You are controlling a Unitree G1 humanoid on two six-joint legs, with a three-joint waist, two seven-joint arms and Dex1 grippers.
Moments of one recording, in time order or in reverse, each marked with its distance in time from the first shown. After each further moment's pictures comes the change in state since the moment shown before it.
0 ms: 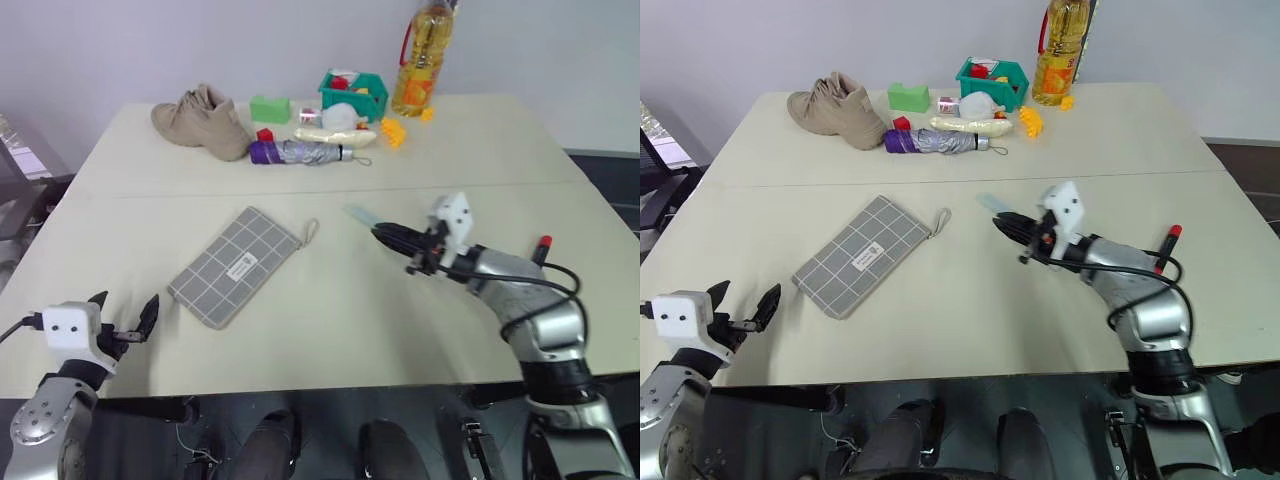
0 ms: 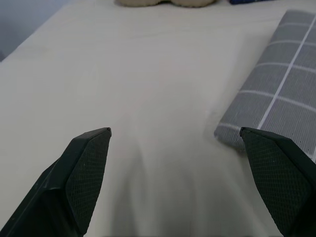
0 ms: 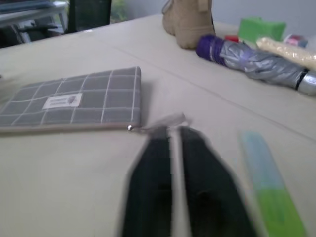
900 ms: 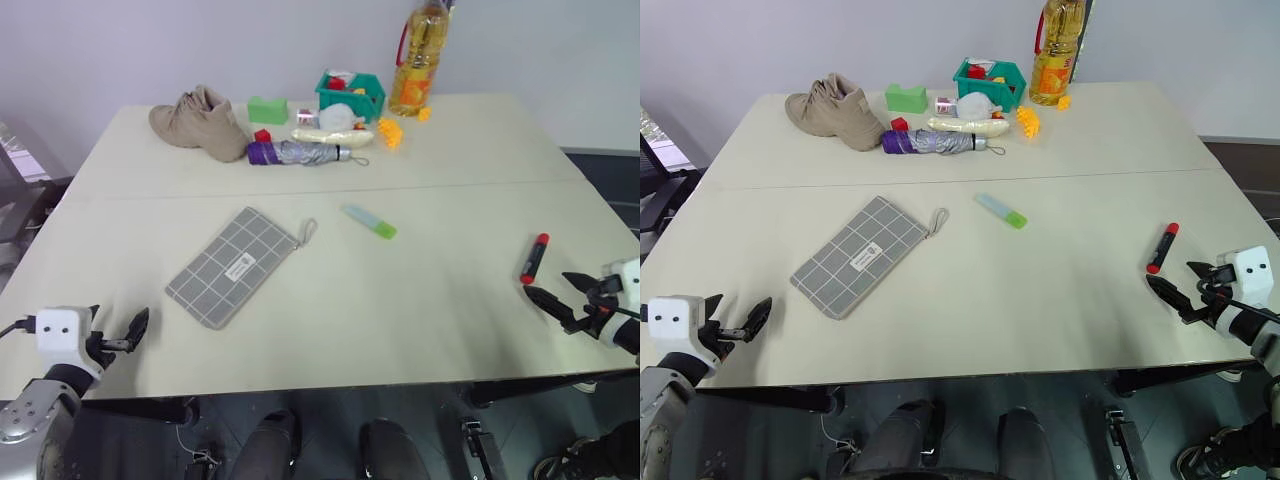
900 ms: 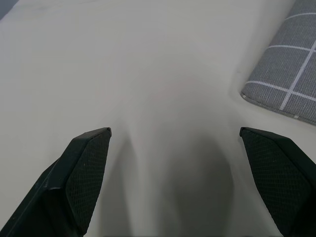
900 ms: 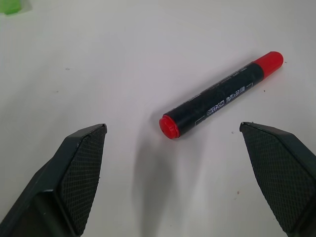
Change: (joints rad) left arm 0.006 0.085 0.028 0.041 -0.034 0.140 -0.008; right arm 0.491 -0.398 -0.578 0.290 0.043 -0.138 0.159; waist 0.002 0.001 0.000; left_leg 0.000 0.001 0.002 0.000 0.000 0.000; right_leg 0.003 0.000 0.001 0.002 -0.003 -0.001
